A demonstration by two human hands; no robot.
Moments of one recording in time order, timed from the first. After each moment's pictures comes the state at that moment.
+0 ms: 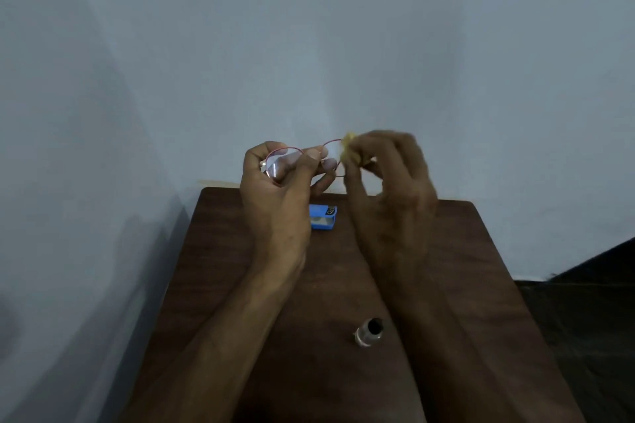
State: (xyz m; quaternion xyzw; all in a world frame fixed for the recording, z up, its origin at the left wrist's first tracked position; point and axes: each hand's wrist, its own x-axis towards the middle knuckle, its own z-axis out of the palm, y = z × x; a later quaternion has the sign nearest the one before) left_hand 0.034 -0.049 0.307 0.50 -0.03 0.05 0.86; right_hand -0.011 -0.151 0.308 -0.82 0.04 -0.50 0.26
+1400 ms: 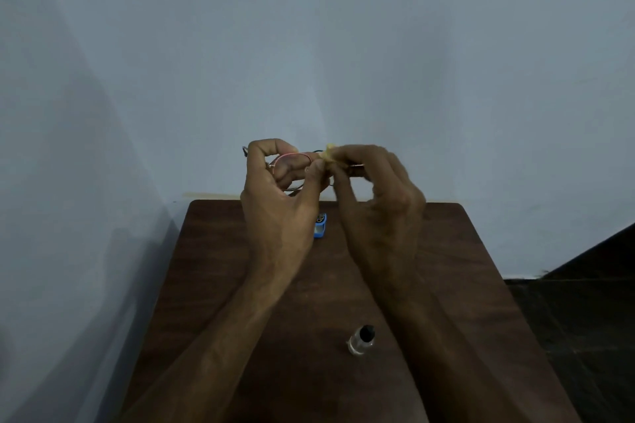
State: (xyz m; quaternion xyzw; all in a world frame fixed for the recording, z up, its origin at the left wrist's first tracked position) left_hand 0.030 -0.059 0.310 0.65 -0.14 0.11 0.74; right_hand -0.014 -0.162 0.312 -0.82 0.03 -0.51 0.27
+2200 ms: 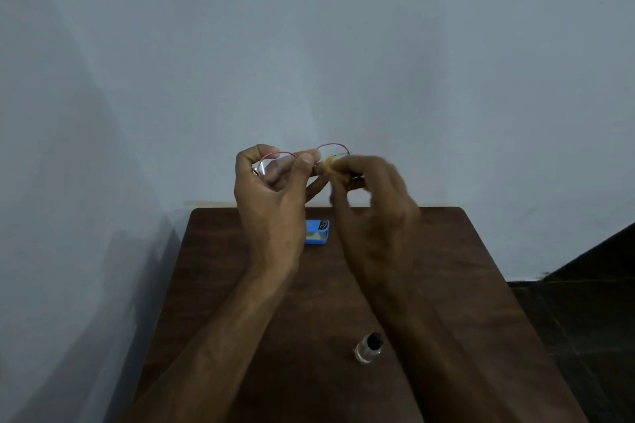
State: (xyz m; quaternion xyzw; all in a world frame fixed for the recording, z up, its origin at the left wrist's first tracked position) left_hand 0.045 -0.050 0.320 0.54 -0.06 0.05 0.84; right_hand -0.009 -0.145 0.308 -0.82 0.03 -0.51 0.26
